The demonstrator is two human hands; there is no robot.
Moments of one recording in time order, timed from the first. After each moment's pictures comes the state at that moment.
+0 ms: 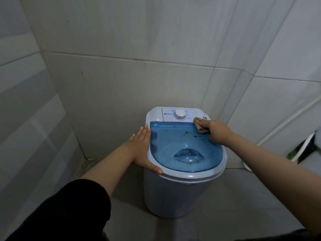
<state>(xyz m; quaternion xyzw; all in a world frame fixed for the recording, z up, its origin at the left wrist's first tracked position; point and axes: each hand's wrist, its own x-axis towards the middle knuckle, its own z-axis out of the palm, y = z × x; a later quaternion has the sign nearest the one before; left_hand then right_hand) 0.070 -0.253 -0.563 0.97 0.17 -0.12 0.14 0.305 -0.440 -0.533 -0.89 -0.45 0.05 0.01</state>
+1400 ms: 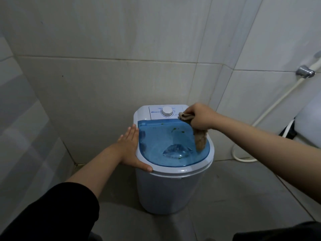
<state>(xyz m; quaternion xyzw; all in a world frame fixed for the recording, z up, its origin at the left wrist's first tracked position) 0.070 -0.255 -0.558 0.97 0.16 -0.14 0.15 0.248 -0.433 -0.469 -0.91 -0.38 0.10 0.14</state>
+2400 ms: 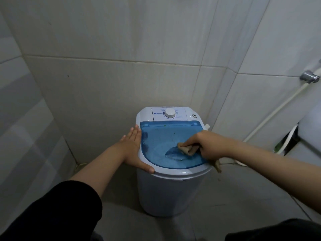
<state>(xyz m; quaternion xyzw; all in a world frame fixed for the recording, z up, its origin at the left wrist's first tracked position) 0.069 -0.260 -0.554 0.97 0.17 -0.13 0.14 0.230 -0.474 -0.507 -0.83 -0.54 0.12 -0.01</state>
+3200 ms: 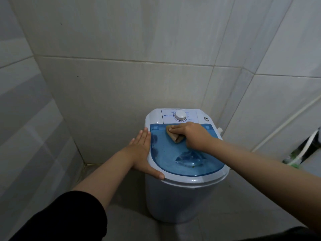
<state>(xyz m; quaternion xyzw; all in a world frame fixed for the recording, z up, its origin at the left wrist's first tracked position) 0.073 -0.251 -0.564 0.97 0.16 -0.13 0.15 0.245 -0.393 -0.538 -0.80 -0.59 -0.02 0.05</state>
